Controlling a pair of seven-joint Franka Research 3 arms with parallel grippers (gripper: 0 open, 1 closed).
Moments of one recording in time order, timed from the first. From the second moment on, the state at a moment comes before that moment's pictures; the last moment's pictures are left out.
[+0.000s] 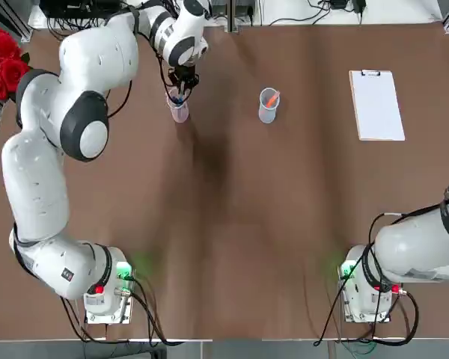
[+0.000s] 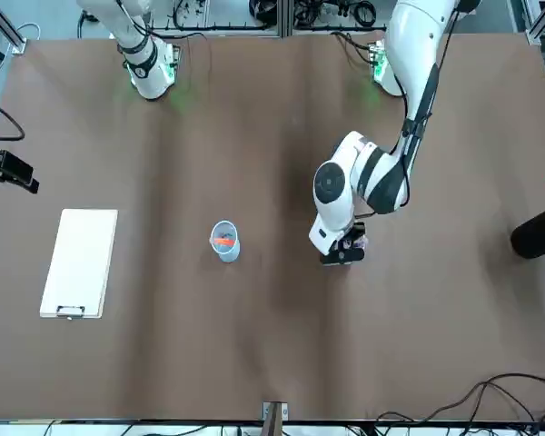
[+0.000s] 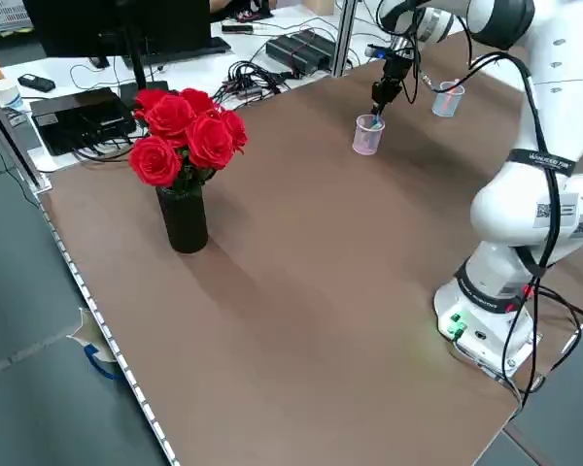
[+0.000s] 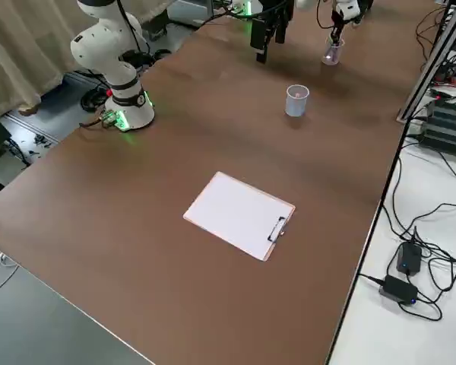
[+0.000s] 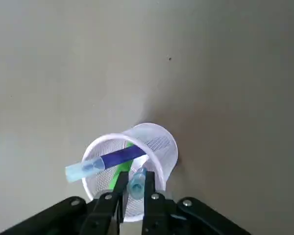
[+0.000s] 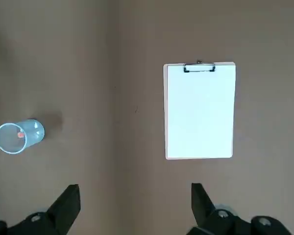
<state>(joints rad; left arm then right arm) -0.52 0.58 -0.07 -1.59 0.32 2.00 -0.73 -0.10 0.17 0.06 -1.31 0.00 1.47 0.00</state>
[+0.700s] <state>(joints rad) -0.51 0.36 -0.07 -1.56 0.27 1.86 -0.74 -0.10 0.17 0.06 -1.31 0.00 1.47 0.00</state>
